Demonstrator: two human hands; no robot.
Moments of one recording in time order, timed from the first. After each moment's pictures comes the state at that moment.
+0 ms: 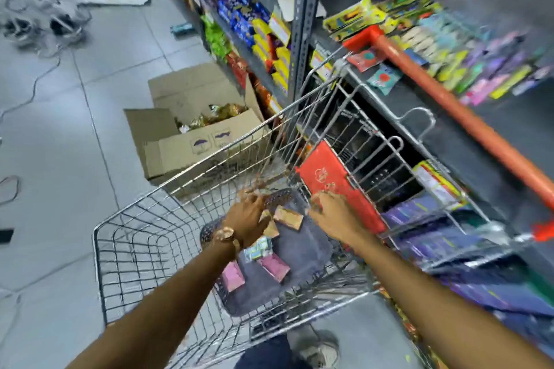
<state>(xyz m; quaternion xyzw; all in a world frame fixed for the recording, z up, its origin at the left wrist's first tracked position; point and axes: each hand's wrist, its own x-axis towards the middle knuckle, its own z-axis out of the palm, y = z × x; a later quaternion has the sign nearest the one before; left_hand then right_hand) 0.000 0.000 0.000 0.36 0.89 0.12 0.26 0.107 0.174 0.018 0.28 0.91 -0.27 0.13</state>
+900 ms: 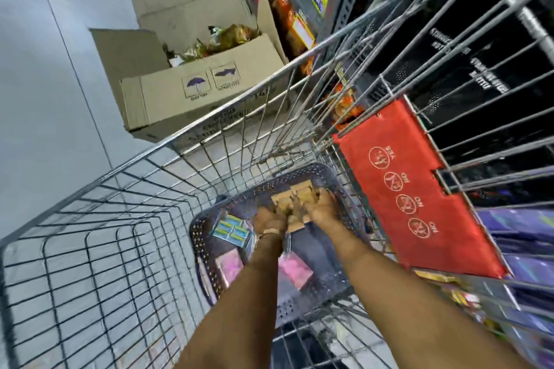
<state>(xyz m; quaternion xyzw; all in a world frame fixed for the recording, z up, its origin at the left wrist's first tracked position) -0.012 0.033 -0.286 -0.21 0.83 0.34 0.39 0.020 0.147 -0.232 0.50 0.71 -0.46 0.18</state>
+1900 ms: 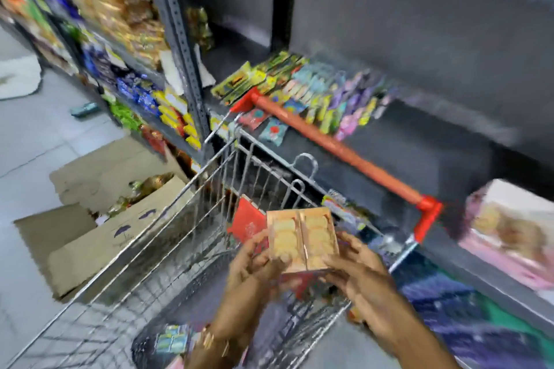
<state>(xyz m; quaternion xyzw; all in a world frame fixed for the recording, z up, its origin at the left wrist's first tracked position) 0.092 0.101 0.117 0.08 0.49 0.68 0.54 0.236 0.212 0.135 0.42 0.38 -0.79 -0.22</state>
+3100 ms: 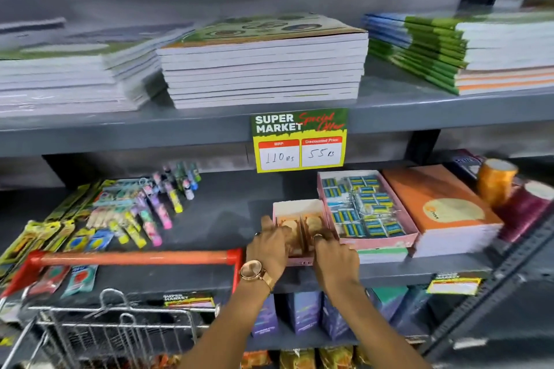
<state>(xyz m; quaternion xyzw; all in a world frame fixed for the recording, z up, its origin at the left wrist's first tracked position) 0.304 0.342 0.188 0.75 0.64 0.07 0.15 0.427 0.311 0.182 0.76 0.65 -0.05 -0.01</state>
